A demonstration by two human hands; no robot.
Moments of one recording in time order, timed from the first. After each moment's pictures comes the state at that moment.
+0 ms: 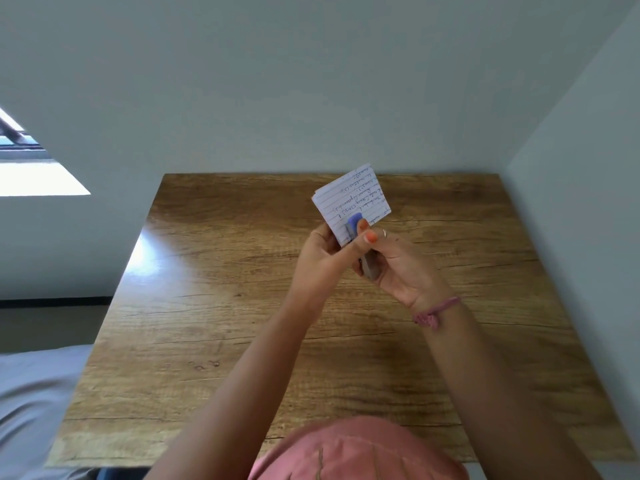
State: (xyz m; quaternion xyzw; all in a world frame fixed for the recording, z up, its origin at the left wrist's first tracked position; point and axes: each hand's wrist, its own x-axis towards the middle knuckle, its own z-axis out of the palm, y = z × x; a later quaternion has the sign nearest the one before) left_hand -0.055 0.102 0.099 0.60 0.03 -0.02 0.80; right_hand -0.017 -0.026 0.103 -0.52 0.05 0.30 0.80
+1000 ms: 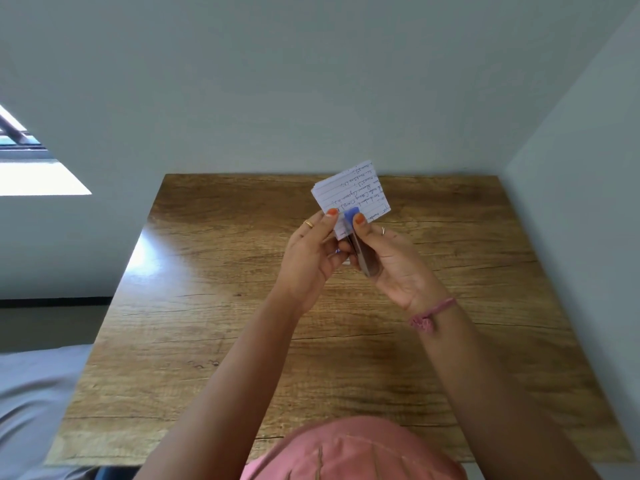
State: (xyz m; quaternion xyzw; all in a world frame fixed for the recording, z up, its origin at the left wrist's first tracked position) left_hand -0.049 0.115 0.102 0.48 0.07 -0.05 0.88; right_hand -0.021 -0.018 0.108 -0.51 0.04 0.27 0.82
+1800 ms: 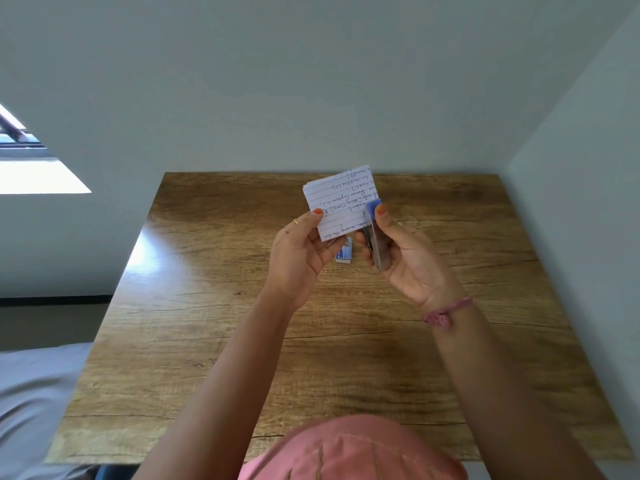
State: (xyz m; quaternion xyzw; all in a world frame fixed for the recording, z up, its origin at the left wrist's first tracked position) left_hand -0.048 0.125 0.103 0.43 0.14 -0.01 0.89; right_hand -0.013 -0.040 0.104 -0.46 0.06 0.27 0.85
